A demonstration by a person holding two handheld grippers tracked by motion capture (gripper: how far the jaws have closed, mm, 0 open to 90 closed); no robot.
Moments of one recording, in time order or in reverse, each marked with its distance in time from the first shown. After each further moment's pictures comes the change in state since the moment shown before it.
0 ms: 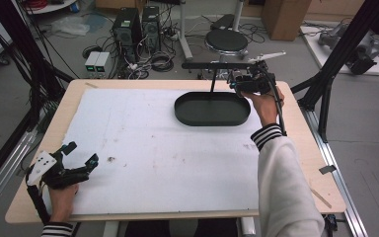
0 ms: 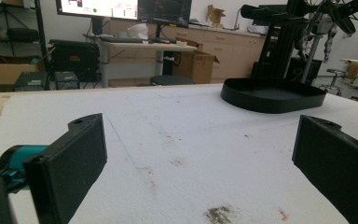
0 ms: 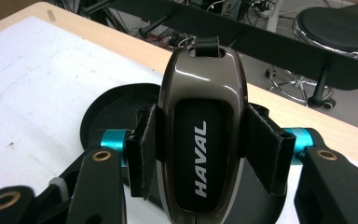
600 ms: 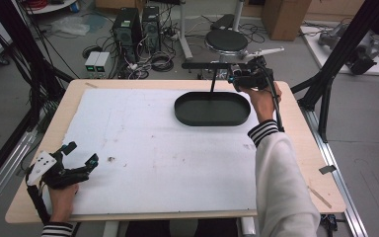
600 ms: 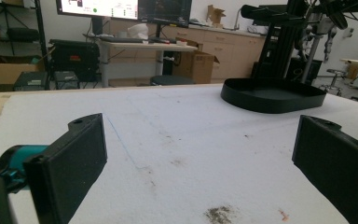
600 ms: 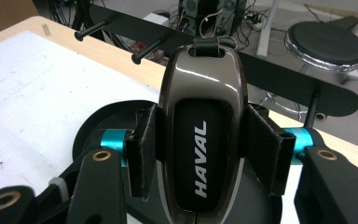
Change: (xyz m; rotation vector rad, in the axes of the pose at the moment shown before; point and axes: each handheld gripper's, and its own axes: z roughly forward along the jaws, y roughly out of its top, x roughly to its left) left arm 0.000 0.000 0.000 0.000 0.000 -0.002; right arm 0.001 0.012 0.006 -0.030 -0.028 -0.003
